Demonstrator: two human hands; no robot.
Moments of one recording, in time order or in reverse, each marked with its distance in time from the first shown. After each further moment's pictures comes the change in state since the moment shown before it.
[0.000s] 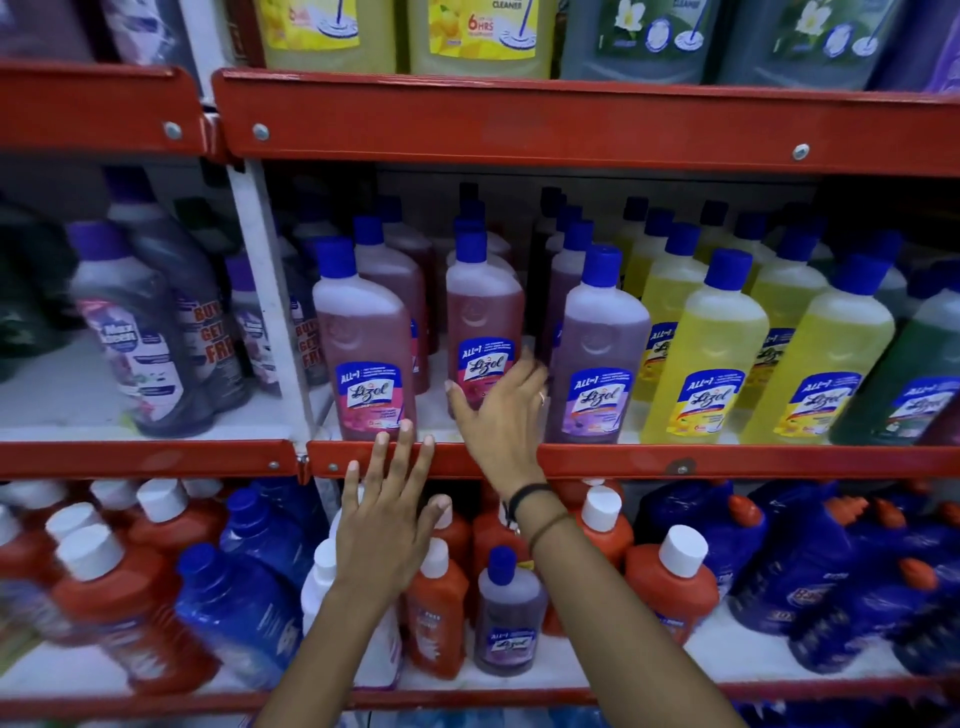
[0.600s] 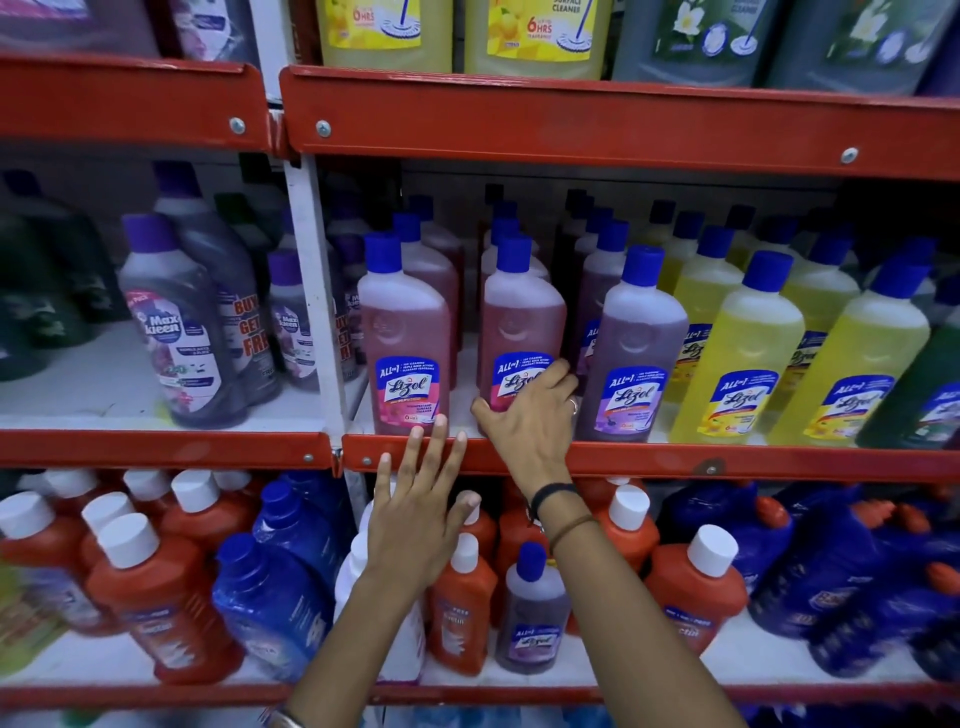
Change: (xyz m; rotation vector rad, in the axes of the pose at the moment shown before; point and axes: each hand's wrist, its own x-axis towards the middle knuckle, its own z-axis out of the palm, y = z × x) left_hand 0.001 -0.005 -0.001 -0.010 0.034 0.042; right_hand -0.004 -0.008 0.004 -0.191 -0.025 0.139
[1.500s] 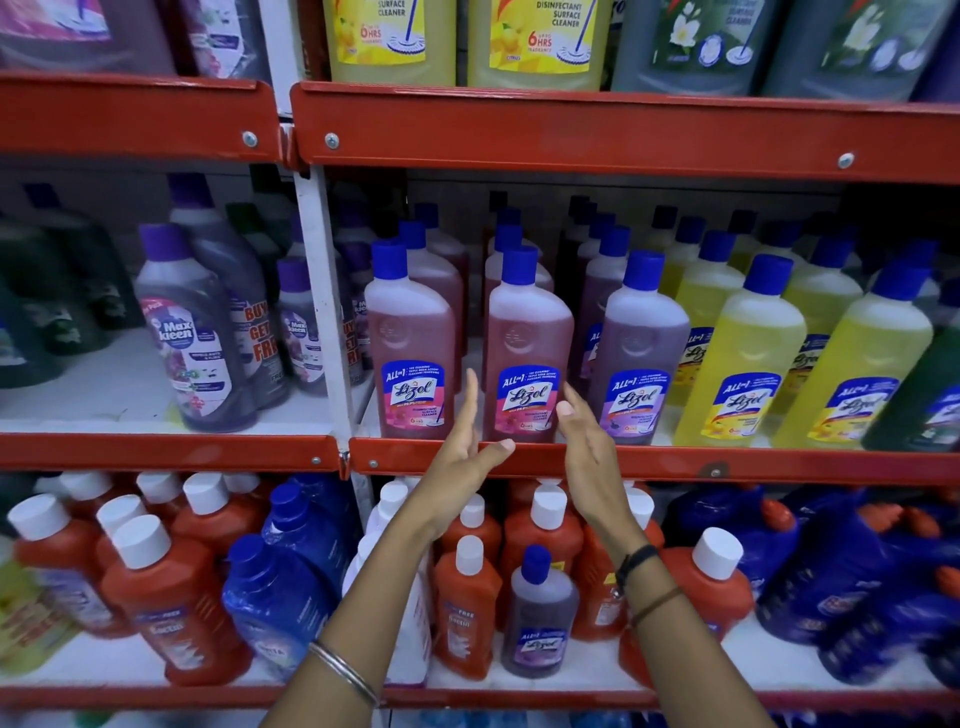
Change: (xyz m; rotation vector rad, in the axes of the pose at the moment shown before) left_hand 0.051 0.035 -0.057 -1.416 -0.361 -0.206; right_hand -0.018 0.067 -0.025 0.840 -0.315 -0.067
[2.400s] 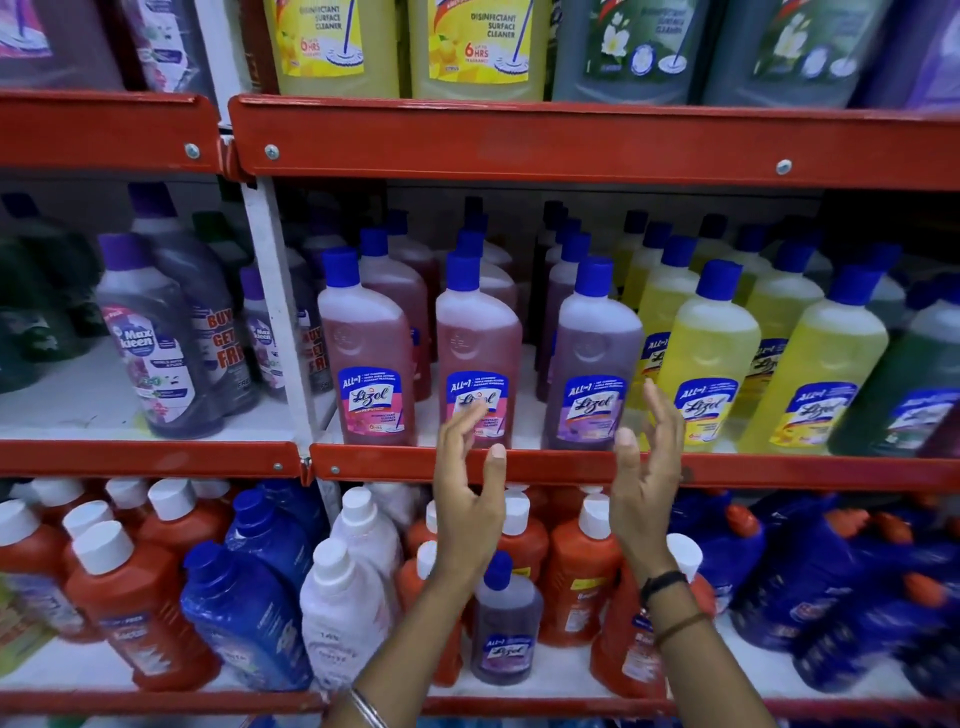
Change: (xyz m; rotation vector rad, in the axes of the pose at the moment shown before) left_hand 0.002 -0.014 0.081 0.088 0.561 0.452; right_hand -0.012 0.005 -0.078 -0.066 0.371 -0.356
